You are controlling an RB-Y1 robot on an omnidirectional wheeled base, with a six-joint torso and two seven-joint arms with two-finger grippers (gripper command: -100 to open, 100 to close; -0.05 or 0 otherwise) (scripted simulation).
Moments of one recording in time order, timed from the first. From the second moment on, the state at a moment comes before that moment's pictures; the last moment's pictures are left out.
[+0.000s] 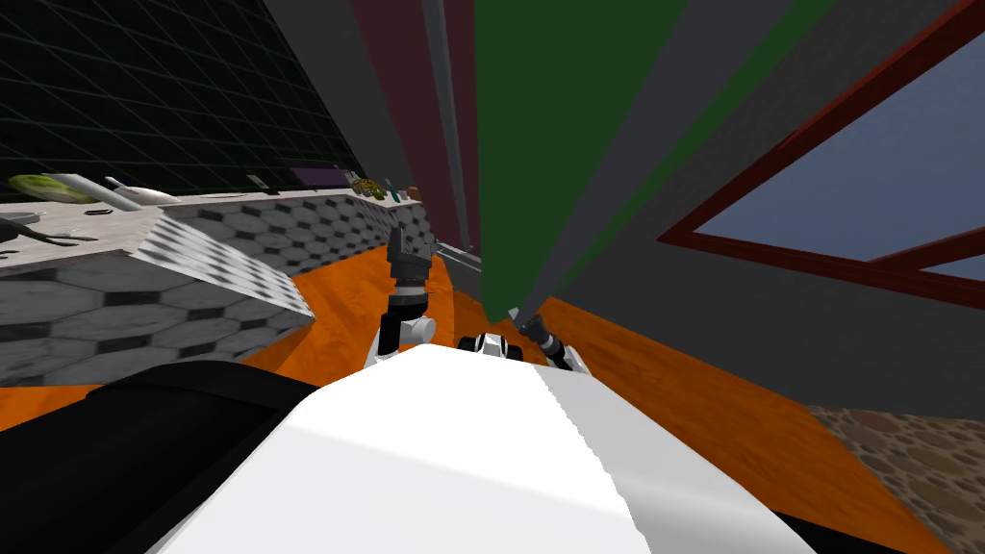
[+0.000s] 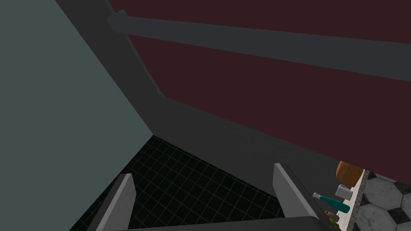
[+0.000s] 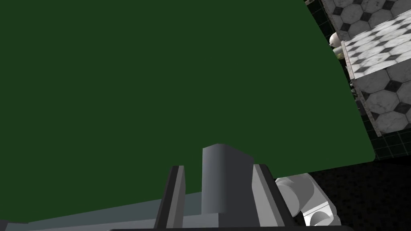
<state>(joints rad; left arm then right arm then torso) 0.48 -0.01 0.00 -2.39 0.05 -0.35 0.09 0.17 -0.26 0.08 -1.26 0.71 -1.41 1.58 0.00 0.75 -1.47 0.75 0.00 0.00</state>
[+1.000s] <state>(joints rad) 0.48 -0.01 0.00 -2.39 0.05 -0.35 0.09 0.08 -0.33 0.08 -1.30 0.70 -1.35 1.43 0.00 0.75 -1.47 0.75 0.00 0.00</state>
